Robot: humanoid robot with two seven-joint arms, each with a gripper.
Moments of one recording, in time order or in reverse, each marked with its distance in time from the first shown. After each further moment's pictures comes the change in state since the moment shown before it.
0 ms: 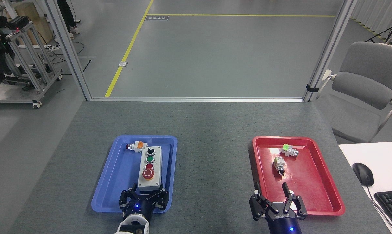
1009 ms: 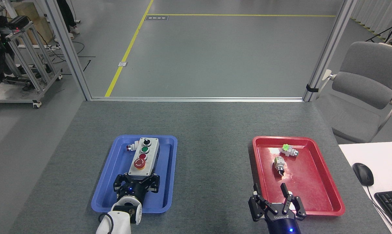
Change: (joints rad) left arm -0.135 0.060 0.002 0.108 0.047 -0.038 0.008; right arm 0.000 0.003 -0.009 0.012 0.000 -0.021 -0.001
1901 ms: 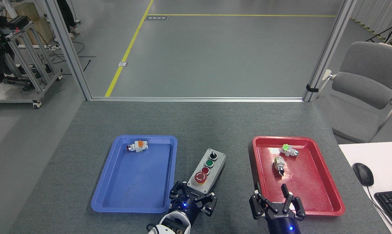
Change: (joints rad) left arm 0.012 -0.114 -0.404 0.012 0.041 -0.007 0.024; right arm -0.026 -0.051 0.070 0.042 -0.106 0.084 -0.008
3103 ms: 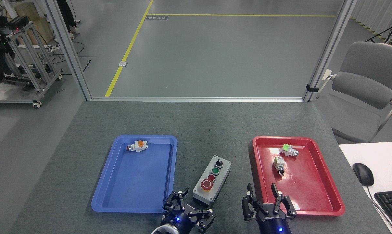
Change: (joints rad) left arm 0.128 0.140 -0.081 -0.231 0.020 -0.040 -0.016; right arm 0.004 0.054 0.009 0.004 0.131 0.000 -0.001
